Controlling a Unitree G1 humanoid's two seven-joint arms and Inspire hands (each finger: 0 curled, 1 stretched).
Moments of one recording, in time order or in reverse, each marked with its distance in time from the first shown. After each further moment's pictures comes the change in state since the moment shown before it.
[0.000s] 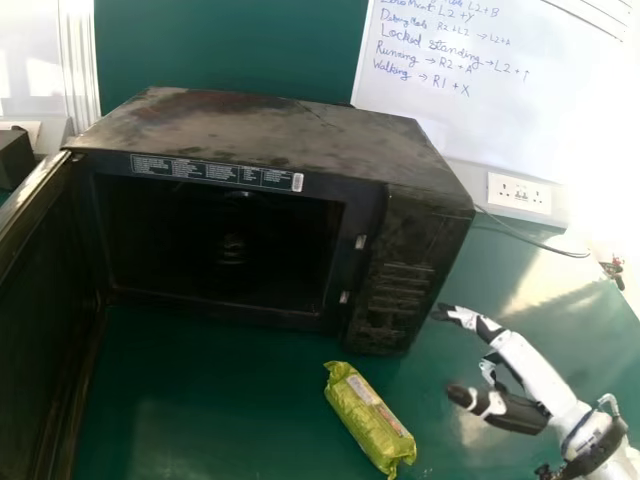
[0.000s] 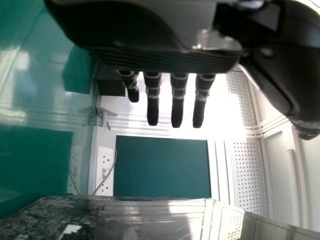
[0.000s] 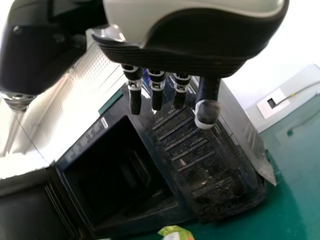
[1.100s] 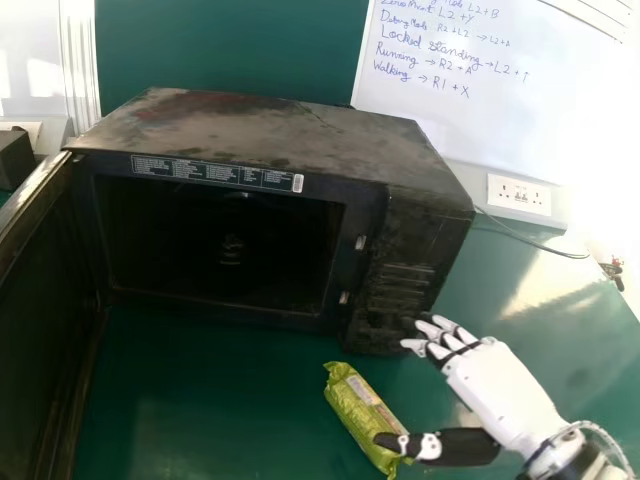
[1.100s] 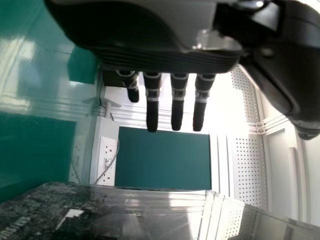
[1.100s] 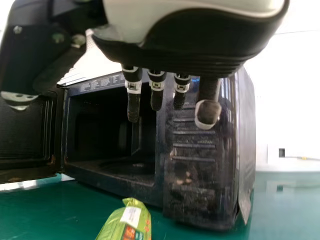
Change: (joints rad) left arm 0.006 -0.011 -0.016 -0.017 -0.018 0.022 -0.024; right arm 0.081 0.016 0.022 -0.216 -0.526 -0.155 -0.251
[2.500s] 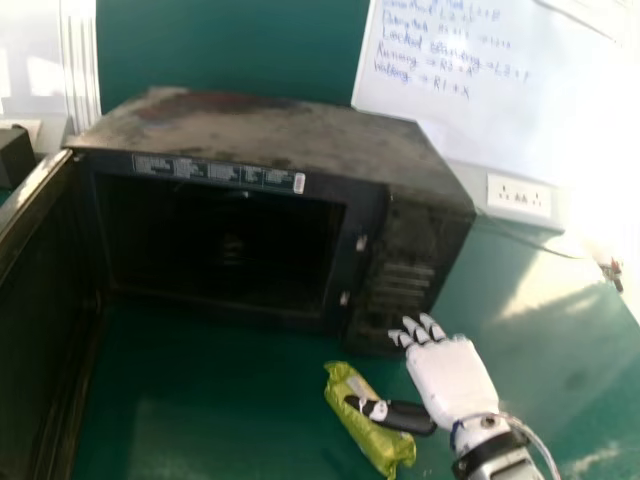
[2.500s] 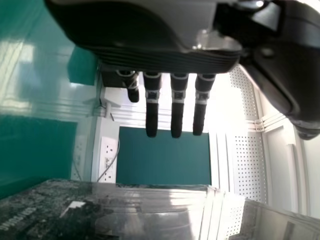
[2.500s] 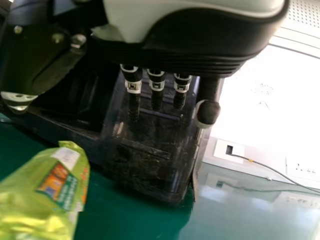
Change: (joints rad) left arm 0.079 -0.024 0.001 -0.081 -0.009 0.000 0.006; right arm -0.122 0.192 0.374 -0.049 -0.699 0.440 -0.092
